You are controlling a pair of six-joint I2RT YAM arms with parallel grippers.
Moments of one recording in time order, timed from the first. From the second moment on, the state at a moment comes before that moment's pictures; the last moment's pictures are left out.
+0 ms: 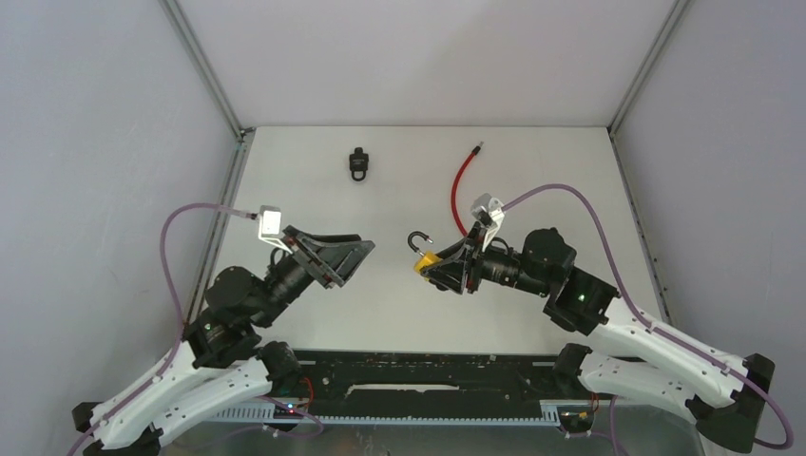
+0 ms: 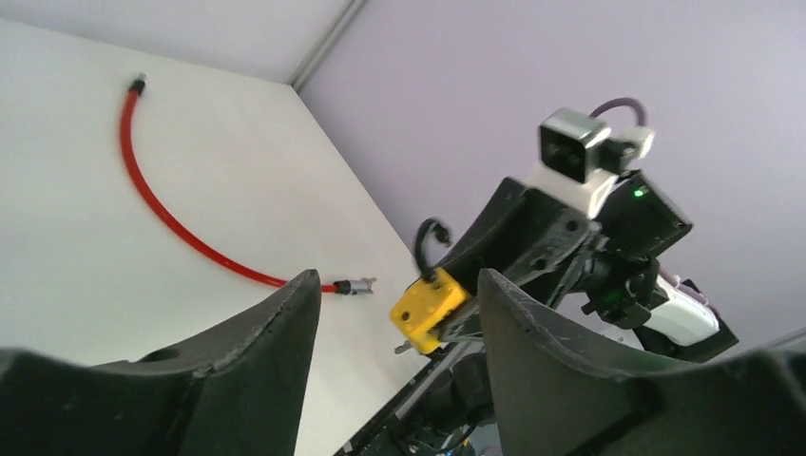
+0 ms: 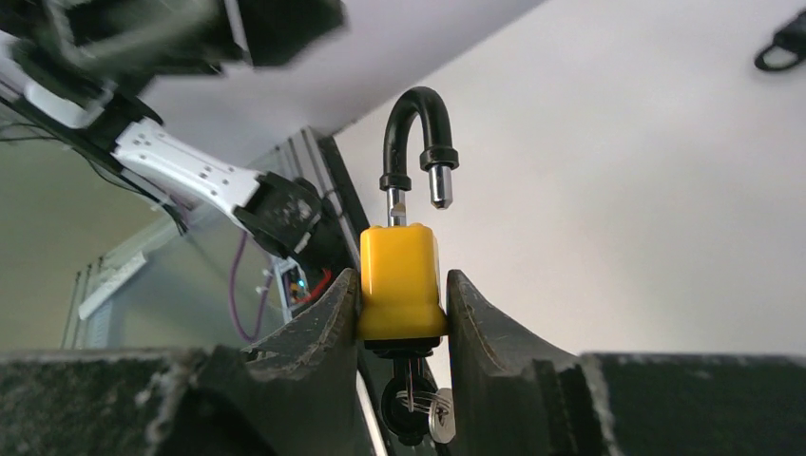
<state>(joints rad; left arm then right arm) -0.93 0.46 0.70 -0.09 -0.16 -0.74 0.95 0.84 0.77 0.04 -0.28 0.42</state>
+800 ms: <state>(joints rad) -0.93 0.75 0.92 -0.13 0.33 -0.55 0.99 0.89 0.89 -0.27 -0.43 0.23</state>
